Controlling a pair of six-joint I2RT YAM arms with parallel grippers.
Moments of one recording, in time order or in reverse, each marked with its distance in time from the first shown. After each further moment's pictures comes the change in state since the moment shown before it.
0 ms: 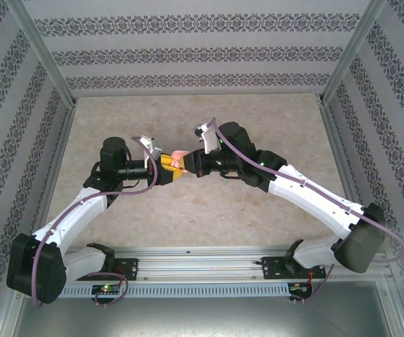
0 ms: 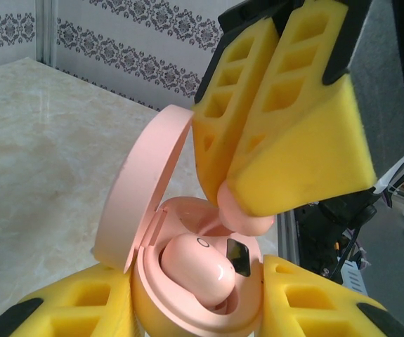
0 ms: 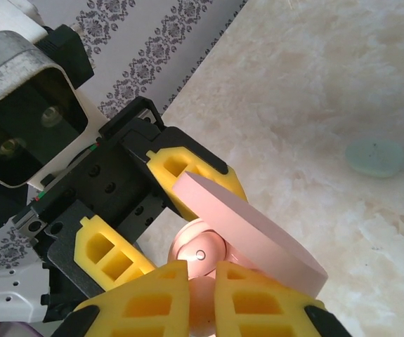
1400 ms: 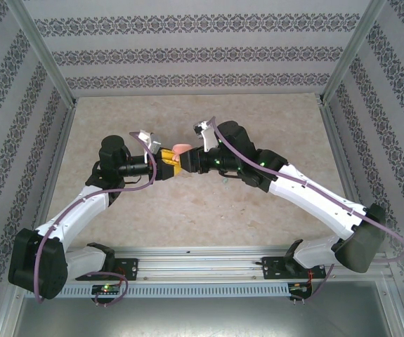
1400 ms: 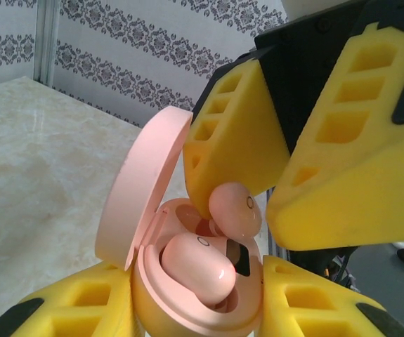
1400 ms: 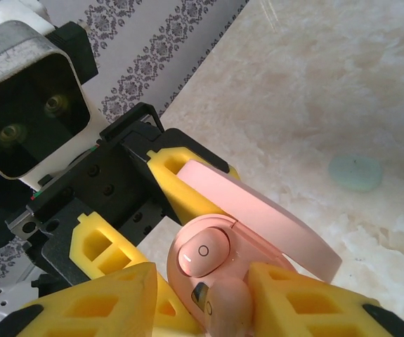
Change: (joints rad) left arm 0.000 0.034 -0.001 0.180 0.012 -0.156; right arm 0.020 -0.001 0.048 -0.033 0.098 -0.002
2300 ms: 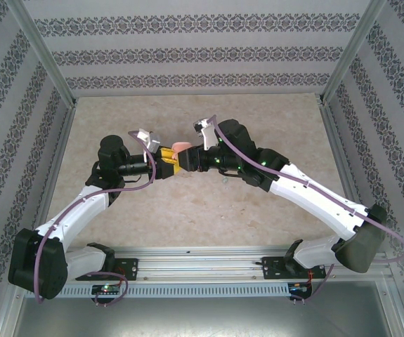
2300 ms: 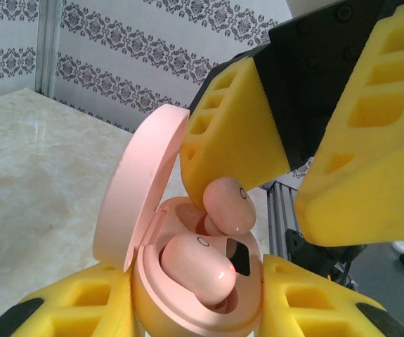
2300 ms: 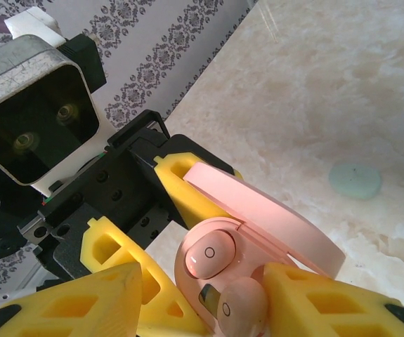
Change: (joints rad) left arm 0.000 0.000 0.000 0.039 0.003 -0.023; right arm 0.006 -0.002 0.031 -0.012 0.015 0.002
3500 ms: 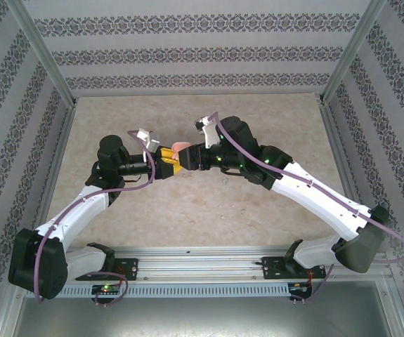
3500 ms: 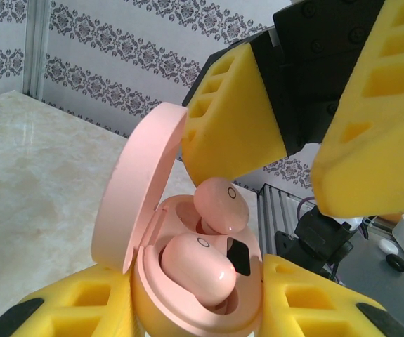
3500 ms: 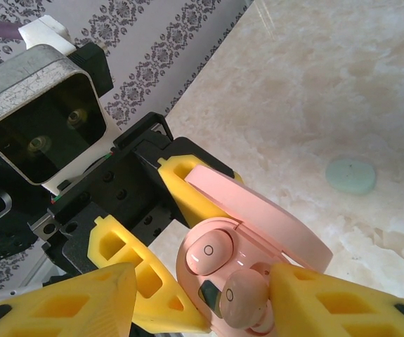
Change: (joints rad) left arm 0.000 0.000 0.000 0.024 0.024 -0.033; right arm 0.000 -0.002 0.052 -0.075 0.008 0.000
